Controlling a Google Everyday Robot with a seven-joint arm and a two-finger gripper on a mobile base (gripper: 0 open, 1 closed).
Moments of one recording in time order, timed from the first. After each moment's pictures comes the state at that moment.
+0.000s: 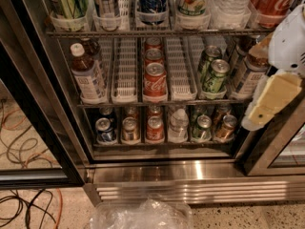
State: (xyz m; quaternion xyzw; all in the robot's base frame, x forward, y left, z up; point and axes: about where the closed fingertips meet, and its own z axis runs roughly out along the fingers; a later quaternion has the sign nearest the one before) arm 0.443 -0.195 0.969 -0.59 0.79 0.00 0.20
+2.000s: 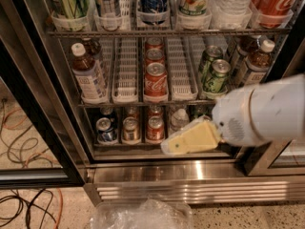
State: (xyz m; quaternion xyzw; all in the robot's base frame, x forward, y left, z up) arm 0.419 -0.087 0.901 -0.35 0.85 0.16 0.35
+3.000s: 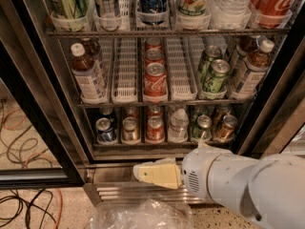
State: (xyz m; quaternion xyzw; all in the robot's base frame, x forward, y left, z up) arm 0.387 -0.050 0.811 -0.17 0.88 0.20 0.39
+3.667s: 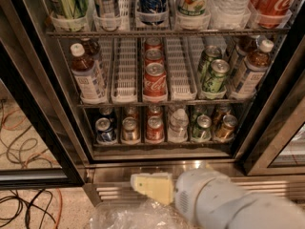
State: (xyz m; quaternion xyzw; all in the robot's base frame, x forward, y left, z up) arm 0.367 -0.050 0.789 -0.10 0.90 0.18 0.39
